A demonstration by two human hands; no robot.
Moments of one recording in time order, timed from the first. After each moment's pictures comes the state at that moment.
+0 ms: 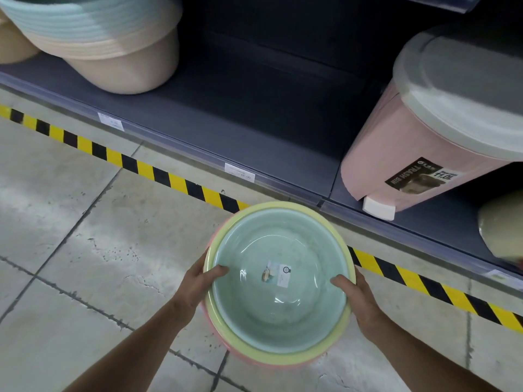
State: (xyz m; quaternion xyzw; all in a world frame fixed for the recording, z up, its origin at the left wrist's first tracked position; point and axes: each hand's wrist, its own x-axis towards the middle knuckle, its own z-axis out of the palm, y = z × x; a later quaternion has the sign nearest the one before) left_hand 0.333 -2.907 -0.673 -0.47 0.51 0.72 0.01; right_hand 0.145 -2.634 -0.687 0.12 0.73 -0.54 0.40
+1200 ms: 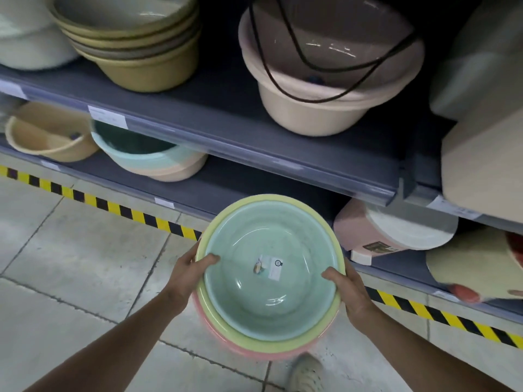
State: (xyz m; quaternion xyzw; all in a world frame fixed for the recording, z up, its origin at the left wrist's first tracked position) left_hand 0.311 -3.095 -0.333 -0.47 0.55 0.69 -0.01; right_hand 0.149 -2.804 -0.345 0.13 0.71 -0.58 0.37
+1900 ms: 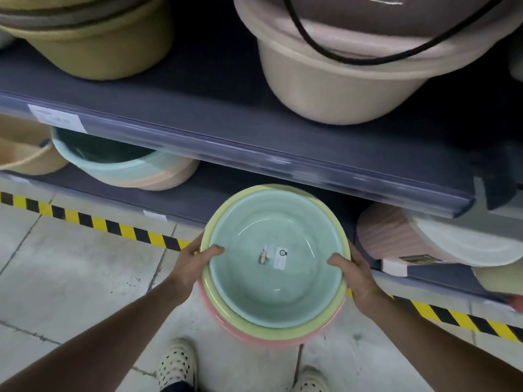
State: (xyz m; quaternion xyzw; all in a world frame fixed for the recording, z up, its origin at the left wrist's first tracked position) left_hand 0.224 -3.176 -0.436 -0.46 0.56 0.69 0.04; right_hand 0.074 -2.880 -0.454 0.13 0.71 -0.60 0.35
